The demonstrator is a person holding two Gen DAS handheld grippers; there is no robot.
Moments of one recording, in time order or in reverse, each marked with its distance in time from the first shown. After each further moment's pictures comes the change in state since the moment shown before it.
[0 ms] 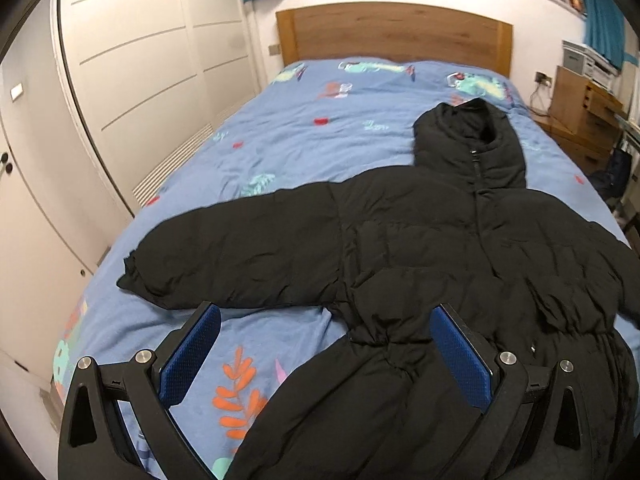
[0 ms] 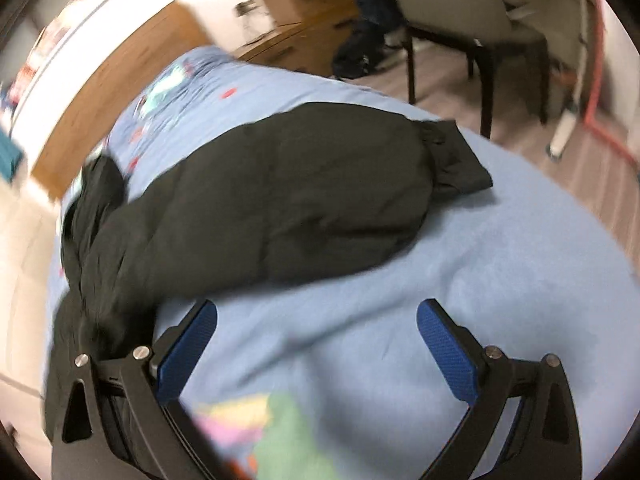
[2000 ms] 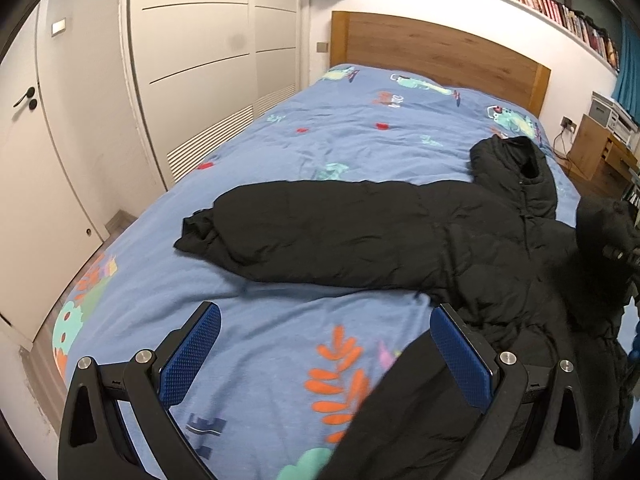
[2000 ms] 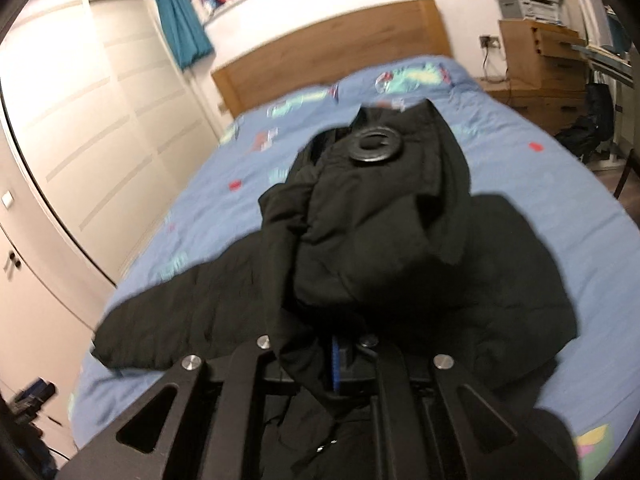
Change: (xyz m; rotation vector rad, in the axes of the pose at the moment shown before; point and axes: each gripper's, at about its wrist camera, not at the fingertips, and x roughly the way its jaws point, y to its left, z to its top) left arm -0.021 0.152 -0.045 -0.161 -0.021 -0.027; right arm -0.015 0.396 -0.167 -0.651 0.032 0.365
